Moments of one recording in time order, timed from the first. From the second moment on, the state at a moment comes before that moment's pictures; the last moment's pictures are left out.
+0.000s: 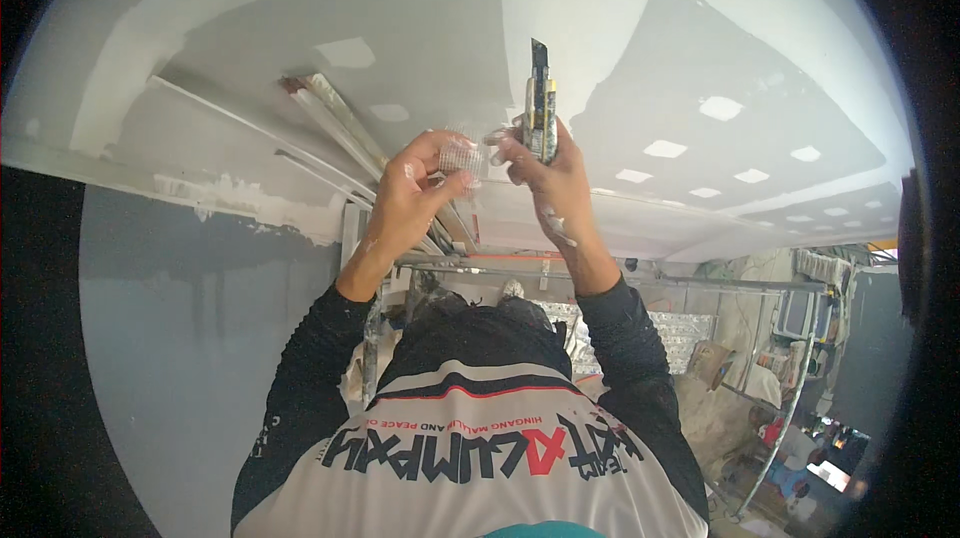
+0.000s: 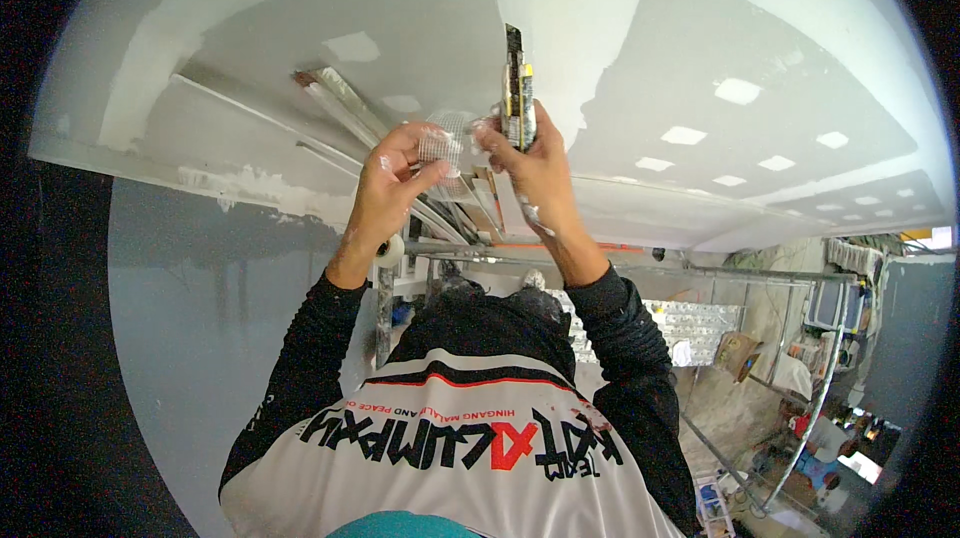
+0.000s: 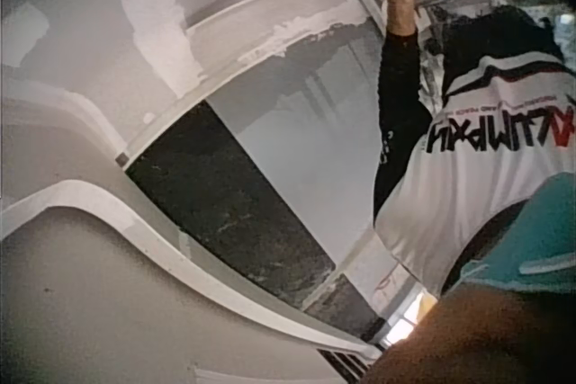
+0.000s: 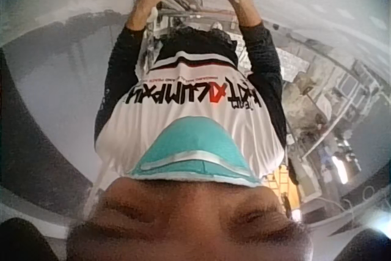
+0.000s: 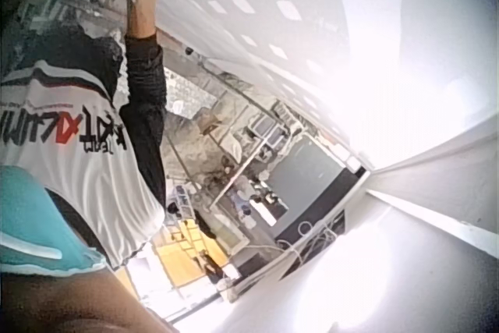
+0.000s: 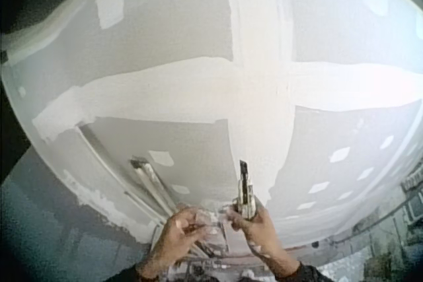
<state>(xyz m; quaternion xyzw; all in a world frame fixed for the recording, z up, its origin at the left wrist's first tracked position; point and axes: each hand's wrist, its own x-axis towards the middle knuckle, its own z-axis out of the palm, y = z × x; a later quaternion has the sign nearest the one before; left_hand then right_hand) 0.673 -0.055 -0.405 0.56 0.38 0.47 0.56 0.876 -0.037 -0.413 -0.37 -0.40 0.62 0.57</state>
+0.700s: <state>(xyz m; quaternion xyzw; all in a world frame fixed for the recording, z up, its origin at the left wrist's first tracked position) 0.673 -0.067 -0.385 0.61 0.47 0.44 0.46 0.935 -0.083 -0.360 -0.46 -0.77 0.28 0.33</state>
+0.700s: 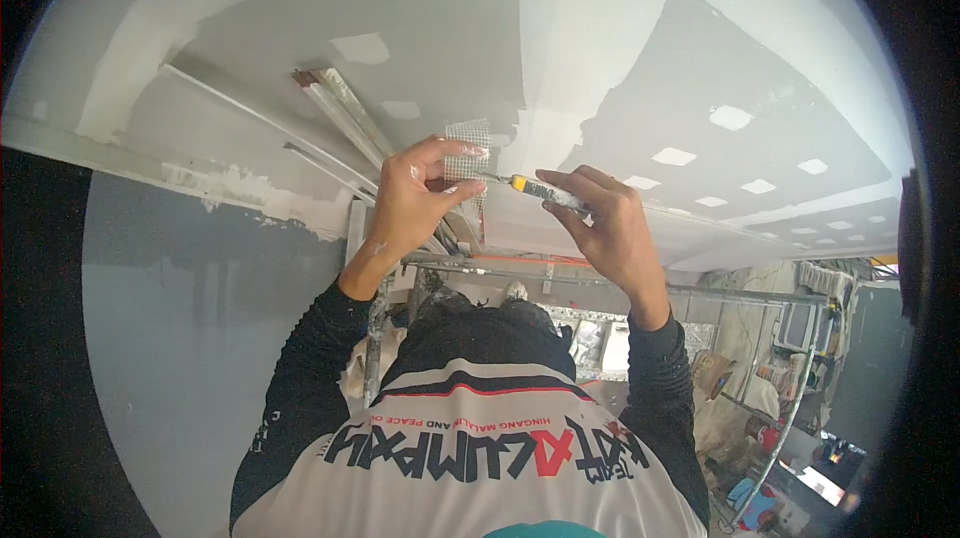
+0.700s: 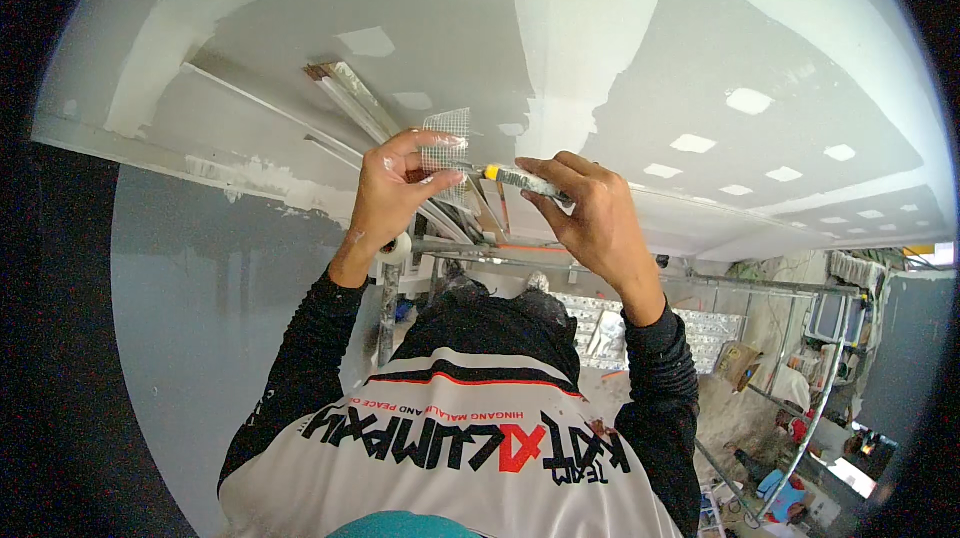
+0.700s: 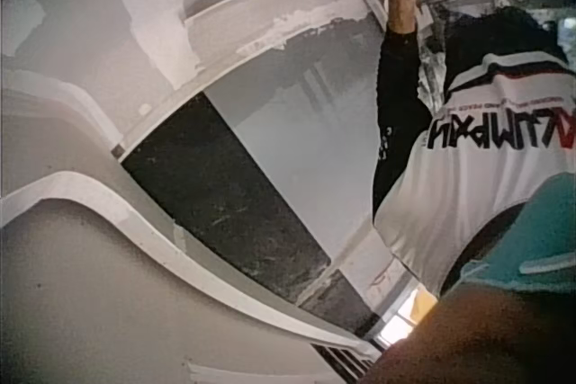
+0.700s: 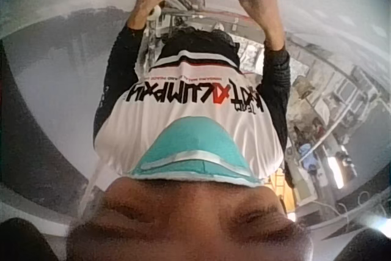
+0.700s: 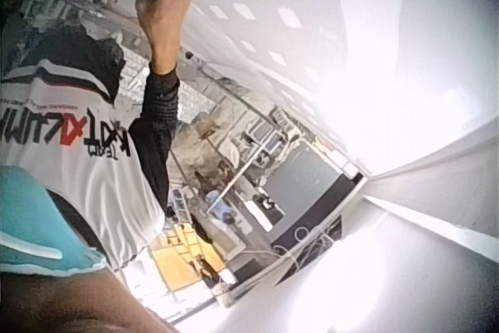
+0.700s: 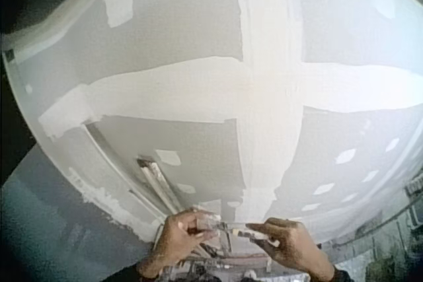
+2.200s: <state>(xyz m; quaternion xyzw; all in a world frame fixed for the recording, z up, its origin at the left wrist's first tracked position) 0.676 -0.075 -0.382 0.61 0.41 0.37 0.57 0.878 -0.038 -0.418 -0.34 -0.33 0.67 0.57</state>
